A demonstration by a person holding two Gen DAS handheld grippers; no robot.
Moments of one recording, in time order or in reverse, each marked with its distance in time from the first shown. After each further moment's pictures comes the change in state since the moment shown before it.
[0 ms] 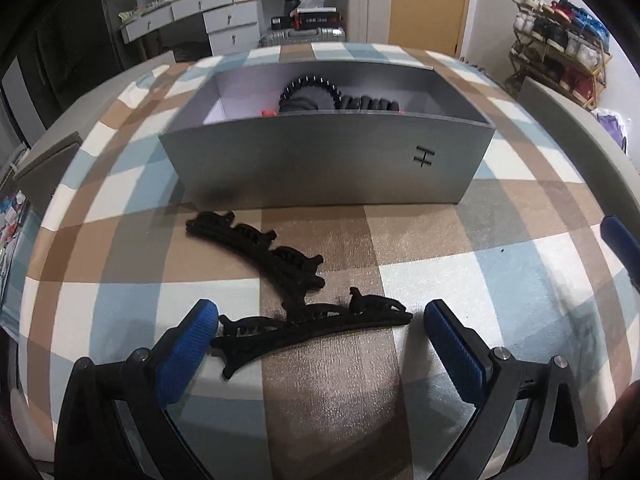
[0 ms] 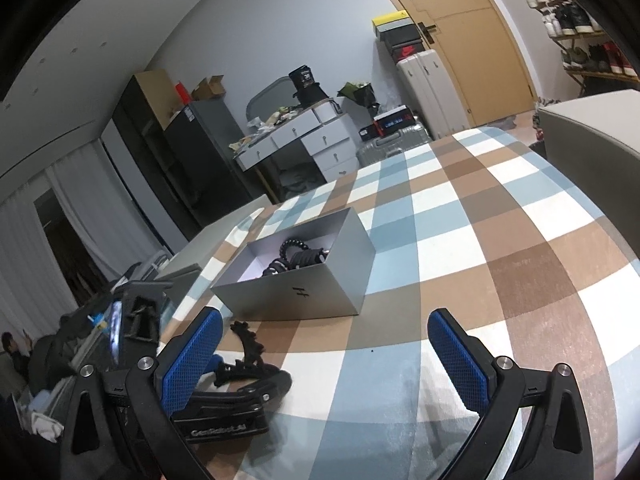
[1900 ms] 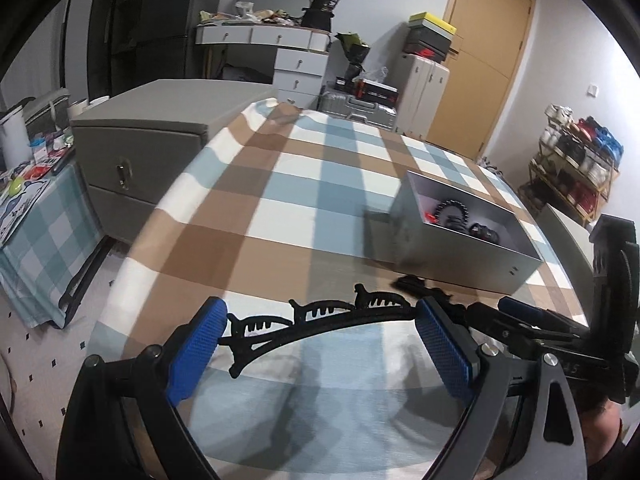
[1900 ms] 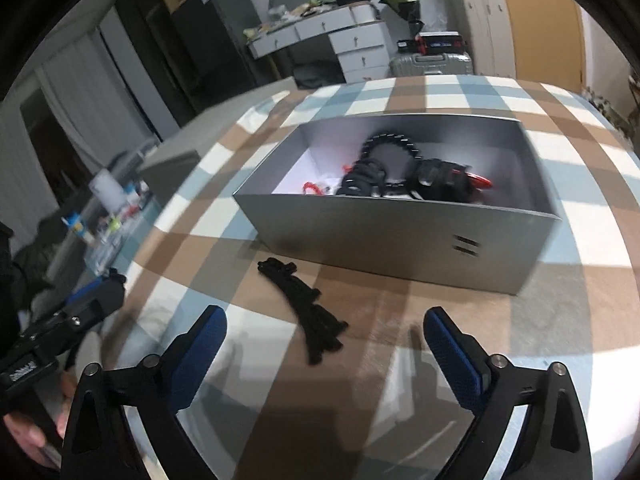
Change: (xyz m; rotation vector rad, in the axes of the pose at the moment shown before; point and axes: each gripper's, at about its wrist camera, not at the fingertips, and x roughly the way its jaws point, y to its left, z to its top) left arm -0.058 0.154 -0.015 -0.260 -0.242 -0.068; right arm 0.133 0.098 -0.022 -0.203 0.391 -0.076
